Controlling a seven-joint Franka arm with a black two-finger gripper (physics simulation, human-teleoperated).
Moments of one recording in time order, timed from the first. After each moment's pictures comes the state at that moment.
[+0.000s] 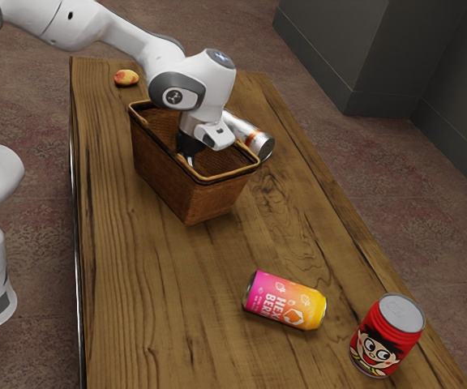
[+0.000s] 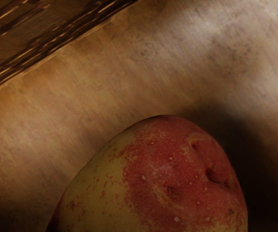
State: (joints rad) arm -0.54 -0.31 0.72 -2.32 0.30 1.96 0.14
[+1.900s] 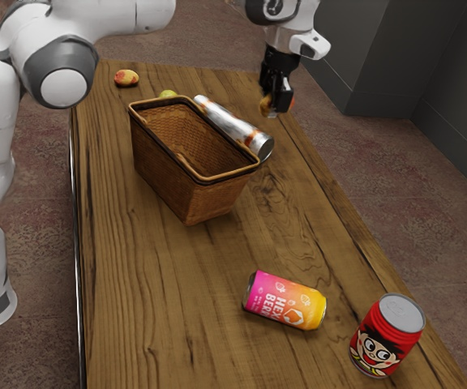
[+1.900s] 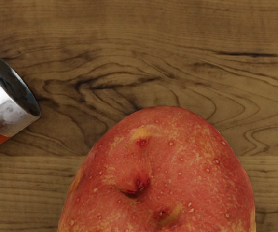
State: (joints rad) arm -0.34 0.20 0.59 -1.32 -0.11 1.55 0.24
